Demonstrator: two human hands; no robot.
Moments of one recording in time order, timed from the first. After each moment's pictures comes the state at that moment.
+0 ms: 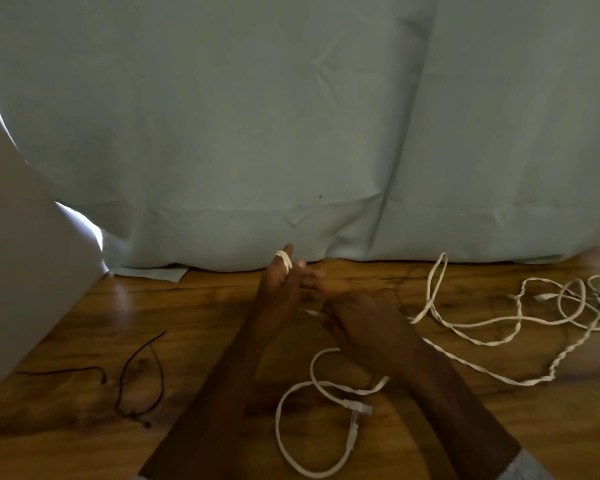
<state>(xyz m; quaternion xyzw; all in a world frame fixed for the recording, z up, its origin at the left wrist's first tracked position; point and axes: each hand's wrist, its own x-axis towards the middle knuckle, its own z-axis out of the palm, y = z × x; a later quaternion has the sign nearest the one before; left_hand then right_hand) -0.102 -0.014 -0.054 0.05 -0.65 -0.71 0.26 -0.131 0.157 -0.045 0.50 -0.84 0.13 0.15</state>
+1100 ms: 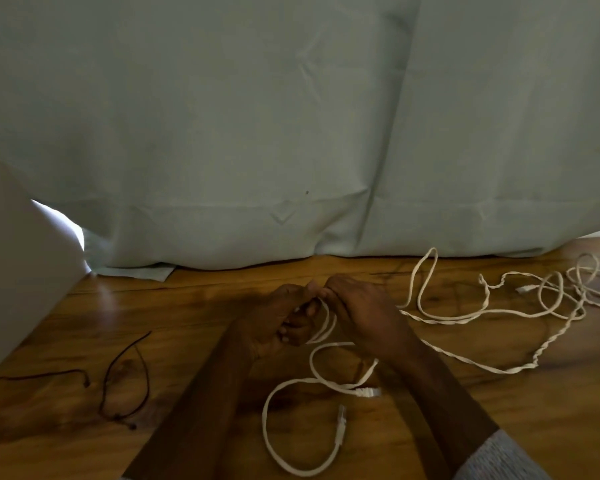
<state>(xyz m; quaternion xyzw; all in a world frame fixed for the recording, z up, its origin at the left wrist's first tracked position) -0.081 -0.014 -0.067 -0.06 -0.59 -0.80 -0.07 -0.154 0.160 -0.062 0.48 -0.80 0.30 0.17</state>
